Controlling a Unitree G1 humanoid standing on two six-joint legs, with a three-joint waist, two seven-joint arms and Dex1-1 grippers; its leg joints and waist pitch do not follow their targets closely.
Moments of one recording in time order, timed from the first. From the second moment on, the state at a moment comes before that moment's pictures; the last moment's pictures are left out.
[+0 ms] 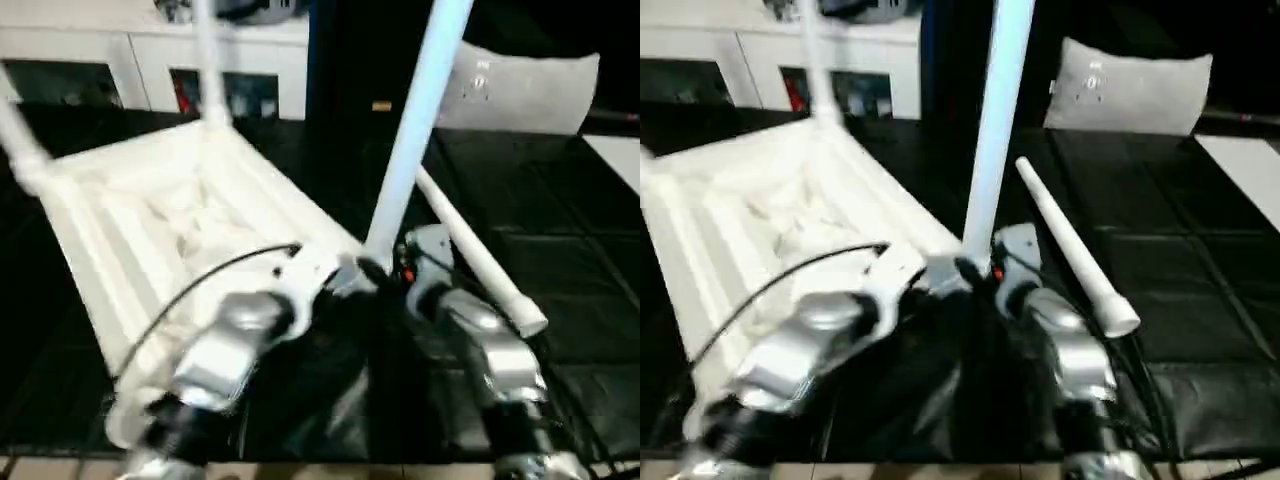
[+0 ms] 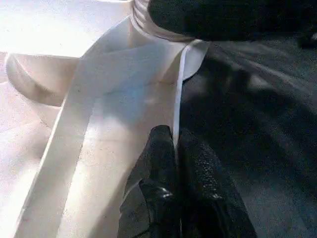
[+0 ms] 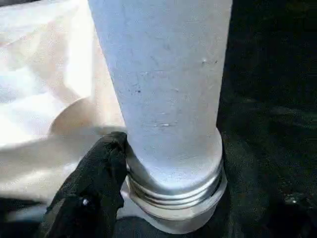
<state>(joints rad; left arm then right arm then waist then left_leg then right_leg) -0.41 0.06 -0.29 0.04 0.10 0.81 -0.50 -0.36 -0.02 -0.03 0.27 0.10 0.38 0.36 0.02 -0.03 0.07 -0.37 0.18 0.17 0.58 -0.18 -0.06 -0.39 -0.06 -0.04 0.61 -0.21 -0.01</state>
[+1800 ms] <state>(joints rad) -0.22 0.91 -0.08 -0.43 -0.21 0.81 -1.13 -0.66 -0.32 0.08 0.54 0.19 0.19 0.83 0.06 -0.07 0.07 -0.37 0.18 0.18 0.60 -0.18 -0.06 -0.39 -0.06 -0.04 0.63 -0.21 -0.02</state>
